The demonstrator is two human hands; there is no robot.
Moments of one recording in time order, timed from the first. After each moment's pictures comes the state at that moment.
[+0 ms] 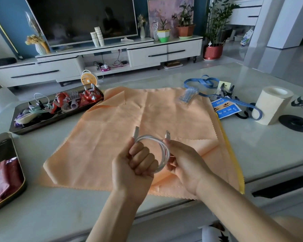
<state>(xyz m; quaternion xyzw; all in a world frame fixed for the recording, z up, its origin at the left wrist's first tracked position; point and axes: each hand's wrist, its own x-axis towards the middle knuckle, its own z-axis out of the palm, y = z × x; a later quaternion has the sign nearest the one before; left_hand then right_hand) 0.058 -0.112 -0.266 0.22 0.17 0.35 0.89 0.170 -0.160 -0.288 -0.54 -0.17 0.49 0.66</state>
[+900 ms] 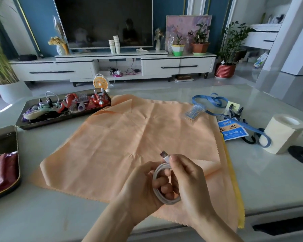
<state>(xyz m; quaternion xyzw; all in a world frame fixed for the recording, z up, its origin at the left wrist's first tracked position) 0.082 -0.109 -0.277 0.32 0.26 0.16 0.90 0.170 -0.176 -0.283 -0.51 -0.31 0.38 0.70</state>
